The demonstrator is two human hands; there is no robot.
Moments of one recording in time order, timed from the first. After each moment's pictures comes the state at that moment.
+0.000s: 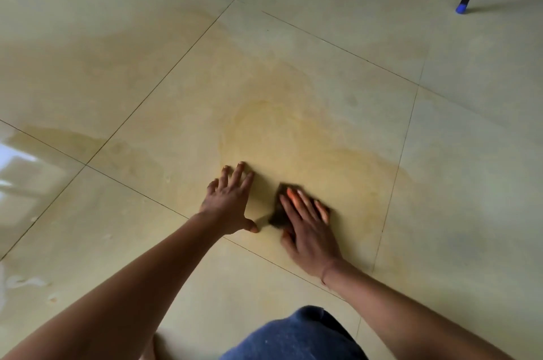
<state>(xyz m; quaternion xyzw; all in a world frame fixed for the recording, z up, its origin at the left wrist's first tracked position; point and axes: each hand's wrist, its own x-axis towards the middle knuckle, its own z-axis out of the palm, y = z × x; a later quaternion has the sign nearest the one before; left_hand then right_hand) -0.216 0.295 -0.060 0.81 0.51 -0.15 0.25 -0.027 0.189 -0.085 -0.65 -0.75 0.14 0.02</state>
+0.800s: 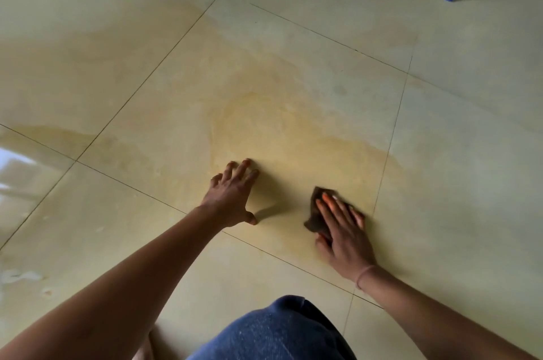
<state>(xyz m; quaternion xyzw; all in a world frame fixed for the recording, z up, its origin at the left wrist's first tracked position) -0.198 0.287 -0.062 0.83 0.48 -0.13 0.25 0.051 0.140 -0.090 -0.69 -0.72 0.09 0.01</state>
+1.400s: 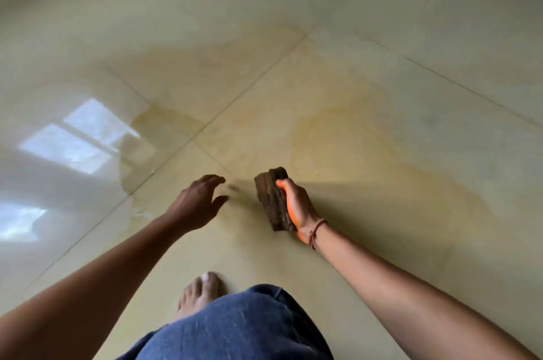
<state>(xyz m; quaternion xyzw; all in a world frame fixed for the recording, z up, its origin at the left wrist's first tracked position) -0.389 0.235 -0.016 0.68 0.69 0.00 0.27 -0.175 0.248 -0.032 -0.55 -0.26 0.74 0.30</state>
